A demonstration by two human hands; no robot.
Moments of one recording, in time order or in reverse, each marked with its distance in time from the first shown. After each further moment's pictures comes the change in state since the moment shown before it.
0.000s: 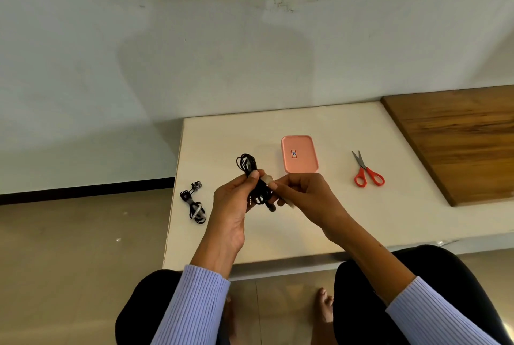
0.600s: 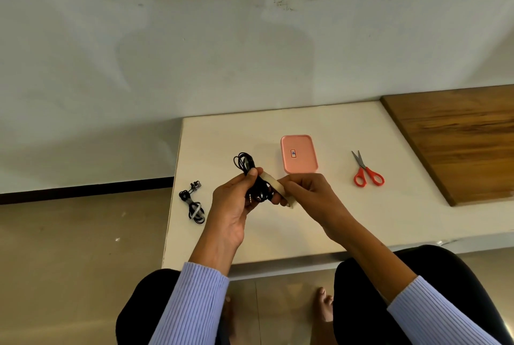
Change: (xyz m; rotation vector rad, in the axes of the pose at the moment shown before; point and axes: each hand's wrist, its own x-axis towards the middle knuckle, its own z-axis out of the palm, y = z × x) left_hand 0.005 0.004 0.003 -0.124 0.032 -0.095; right_hand 0.000 0.001 -0.003 -0.020 -0.002 0.022
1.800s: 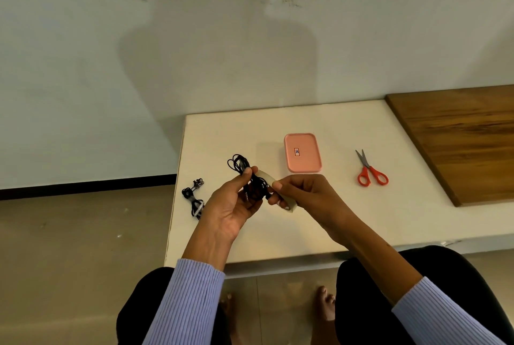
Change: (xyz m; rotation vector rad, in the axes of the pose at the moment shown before) left_hand 0.014 0.004 -0.014 -0.173 -0.031 -0.245; right_hand 0.000 0.004 0.002 0.135 -0.108 0.008
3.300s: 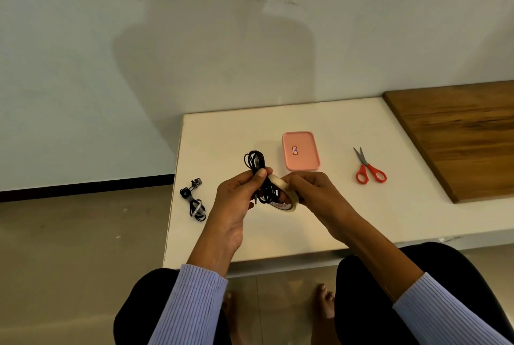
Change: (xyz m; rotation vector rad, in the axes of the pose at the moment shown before) left_hand -0.026 -0.008 0.011 0.417 -0.025 0.304; right_hand 0.001 0.000 -0.002 -0.029 0.114 0.064
